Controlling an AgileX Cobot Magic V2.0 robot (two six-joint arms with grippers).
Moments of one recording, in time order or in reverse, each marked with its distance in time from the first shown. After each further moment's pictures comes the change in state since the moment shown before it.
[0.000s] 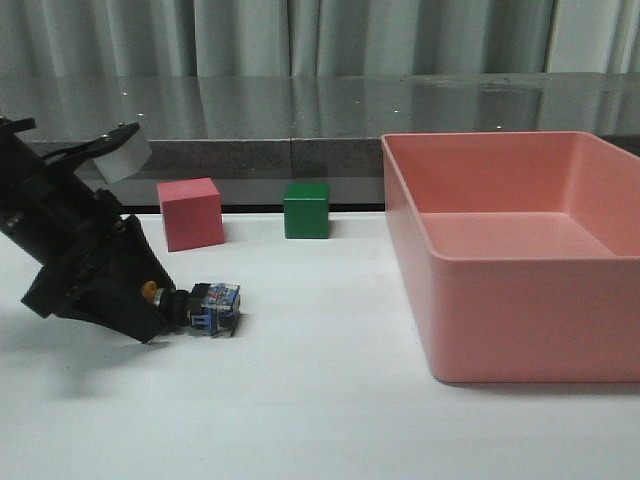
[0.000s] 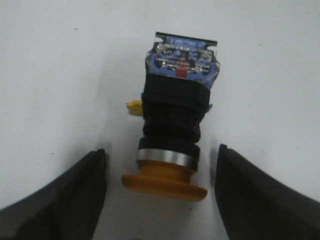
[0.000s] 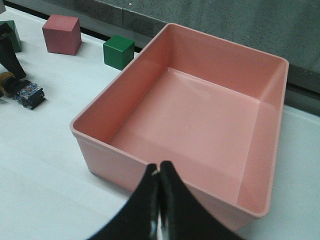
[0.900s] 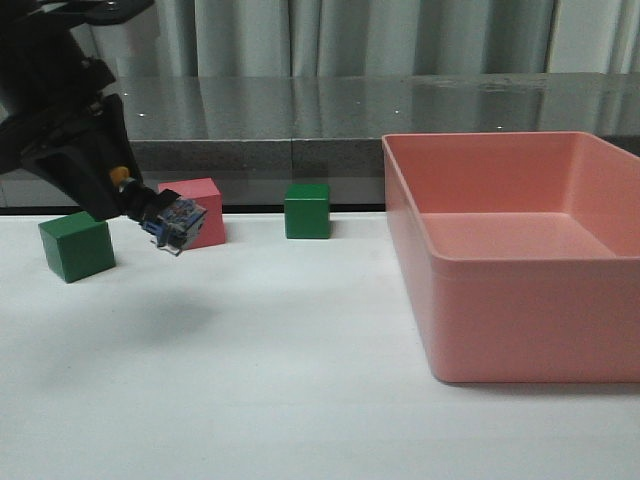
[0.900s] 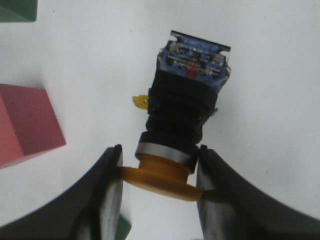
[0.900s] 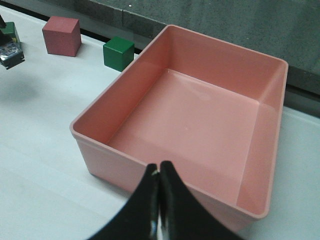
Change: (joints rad) left arm -0.137 -0.224 -0.228 0.625 0.087 -0.472; right arm 0.000 0.000 0.000 0.000 -0.005 0.000
